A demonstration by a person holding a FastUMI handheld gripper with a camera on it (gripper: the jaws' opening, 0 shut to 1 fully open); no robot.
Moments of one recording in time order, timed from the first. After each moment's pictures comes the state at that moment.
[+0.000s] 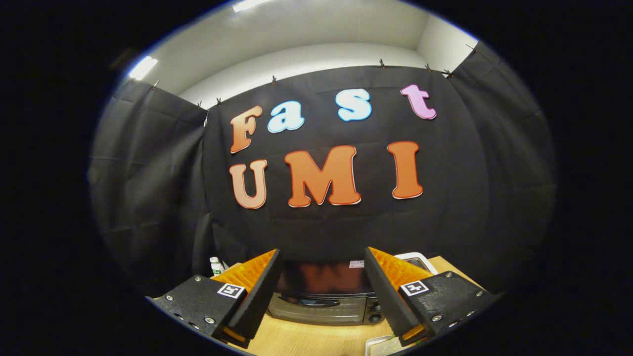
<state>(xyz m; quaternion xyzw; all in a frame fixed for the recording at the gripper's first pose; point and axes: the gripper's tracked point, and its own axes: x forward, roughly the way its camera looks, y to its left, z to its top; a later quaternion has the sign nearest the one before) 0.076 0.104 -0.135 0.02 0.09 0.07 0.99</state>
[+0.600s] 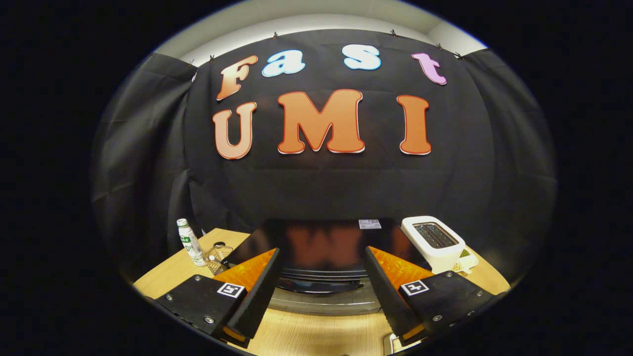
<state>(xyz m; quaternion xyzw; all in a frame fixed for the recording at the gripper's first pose) 0.128 0.136 -0.274 -0.02 0.20 0.03 0.98</state>
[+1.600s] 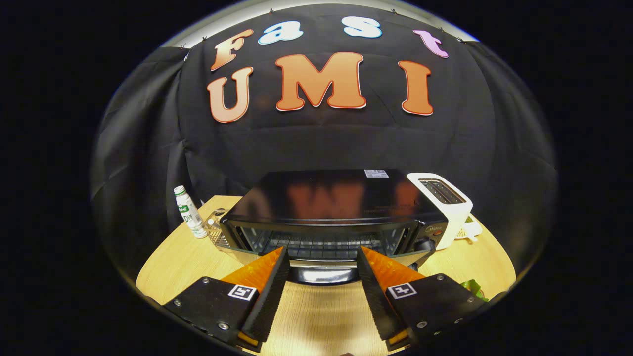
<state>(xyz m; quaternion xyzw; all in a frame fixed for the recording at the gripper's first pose) 0.072 0.150 -0.319 -0.02 0.31 0.03 0.95</state>
